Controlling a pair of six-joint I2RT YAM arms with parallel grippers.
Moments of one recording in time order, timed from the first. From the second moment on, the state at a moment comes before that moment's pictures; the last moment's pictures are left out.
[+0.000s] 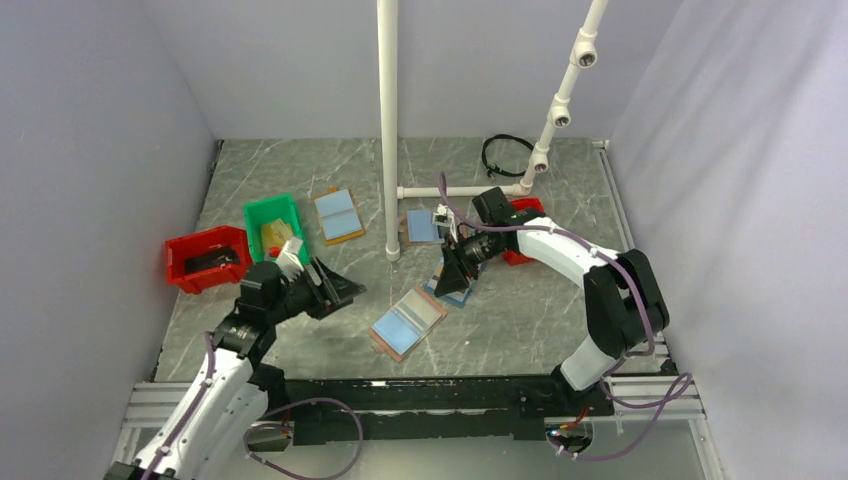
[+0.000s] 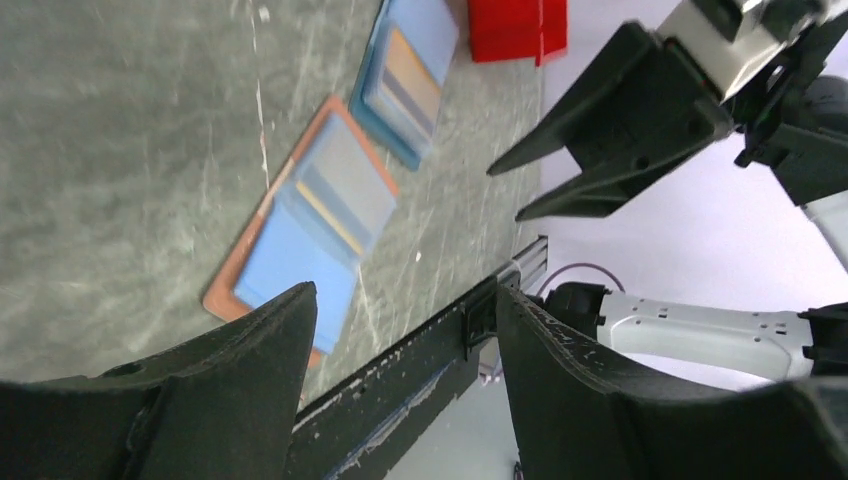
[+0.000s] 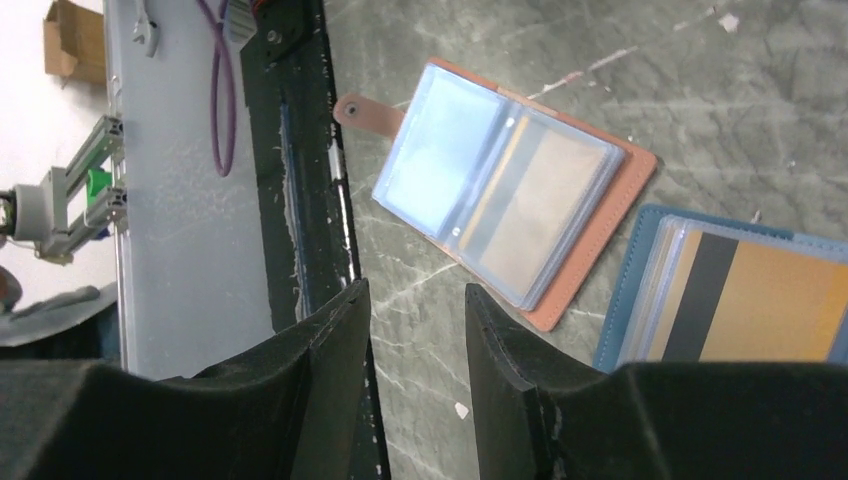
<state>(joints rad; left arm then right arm) -0.19 0.59 0.36 -0.22 0.58 -0.96 0.47 1.60 1.07 -0.62 -1.04 -0.34</state>
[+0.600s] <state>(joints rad) -0.73 1.00 0.27 0.23 0.12 -1.17 0.49 1.72 0.98 -0.38 -0.90 -0.07</state>
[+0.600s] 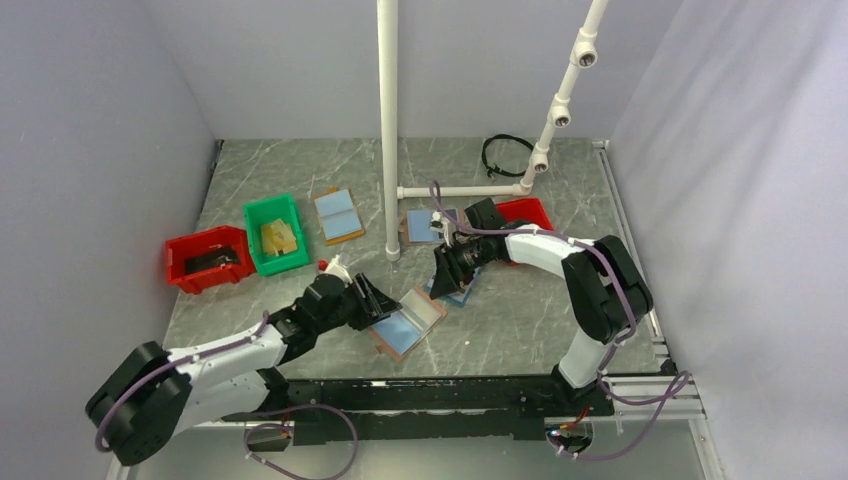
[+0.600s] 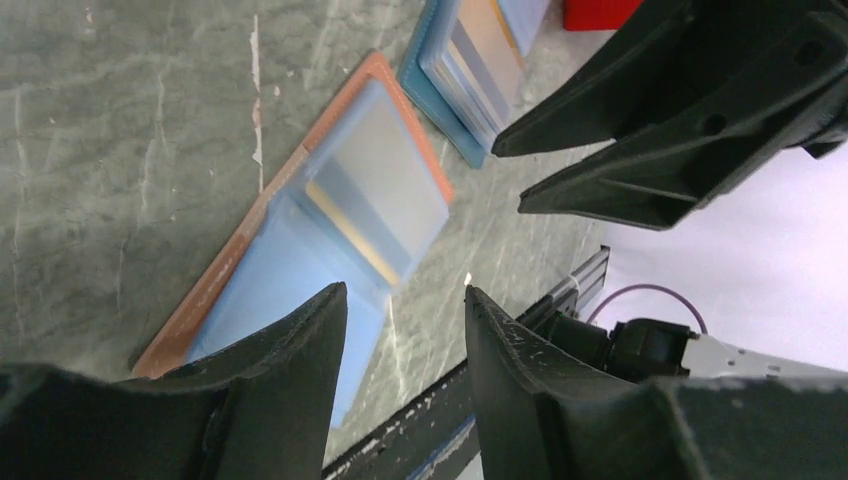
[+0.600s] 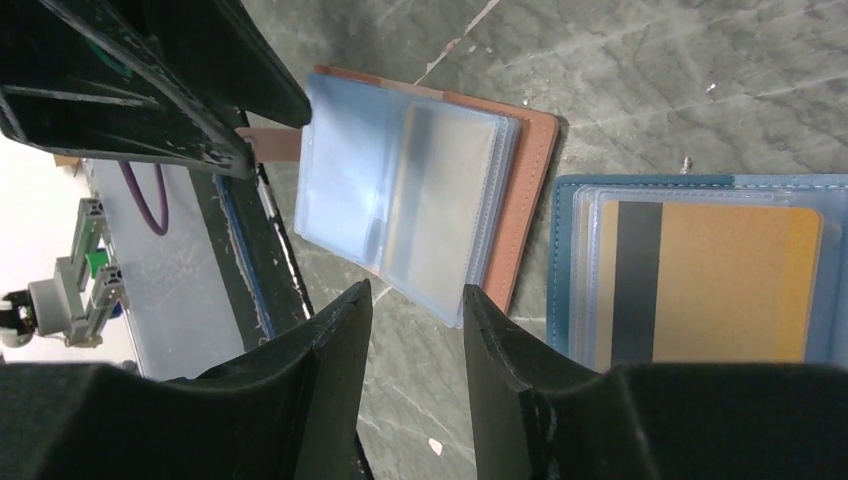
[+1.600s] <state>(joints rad) -0.82 1.36 0.27 0.51 -0.01 -1.30 0.56 1.81 0.99 -0.37 -0.82 -0.01</state>
